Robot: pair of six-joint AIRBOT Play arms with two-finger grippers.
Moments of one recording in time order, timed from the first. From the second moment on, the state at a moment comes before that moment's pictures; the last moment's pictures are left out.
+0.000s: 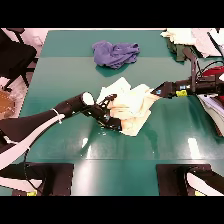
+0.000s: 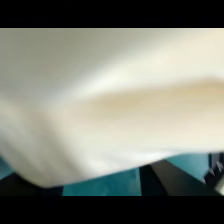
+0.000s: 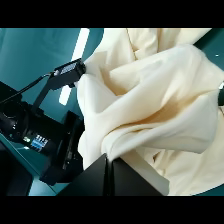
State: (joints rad) left arm -0.66 -1.55 1.07 0.71 -0.93 -1.36; right arm 0.02 -1.08 1.06 -0.71 1.25 1.24
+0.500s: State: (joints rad) left arm -0.73 -1.57 1.06 0.64 -0.86 -1.41; right arm 0.01 -1.04 1.06 -0.70 1.25 1.25
